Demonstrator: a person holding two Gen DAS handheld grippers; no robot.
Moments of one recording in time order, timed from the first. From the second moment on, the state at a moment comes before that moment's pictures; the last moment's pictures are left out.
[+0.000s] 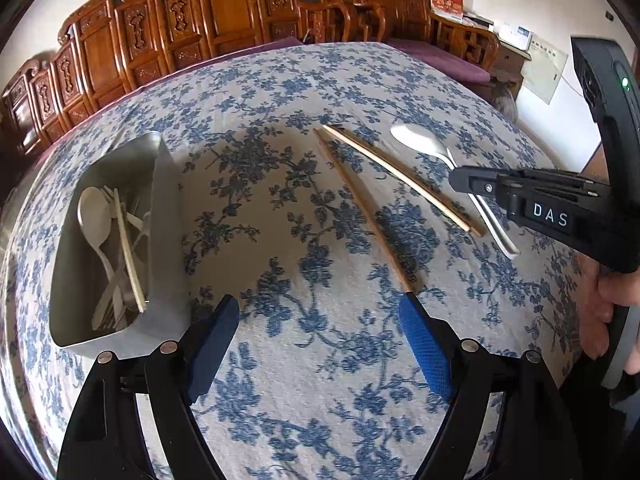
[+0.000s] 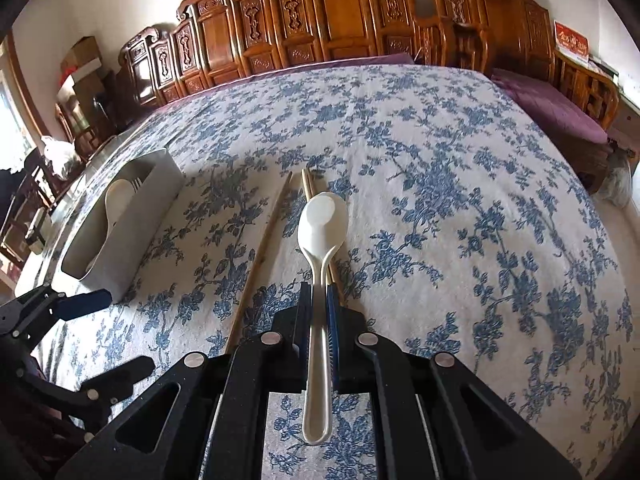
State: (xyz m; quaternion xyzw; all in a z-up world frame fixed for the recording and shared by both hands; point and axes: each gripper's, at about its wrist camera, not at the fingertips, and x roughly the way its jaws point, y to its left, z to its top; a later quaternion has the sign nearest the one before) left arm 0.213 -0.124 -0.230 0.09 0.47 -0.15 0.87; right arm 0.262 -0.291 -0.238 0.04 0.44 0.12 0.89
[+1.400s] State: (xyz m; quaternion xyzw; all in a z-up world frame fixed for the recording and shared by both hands) left arm 0.227 -0.116 -0.245 0.05 0.50 -0.14 0.85; right arm 0.253 -0.295 -0.219 0.07 0.40 0.13 0.90
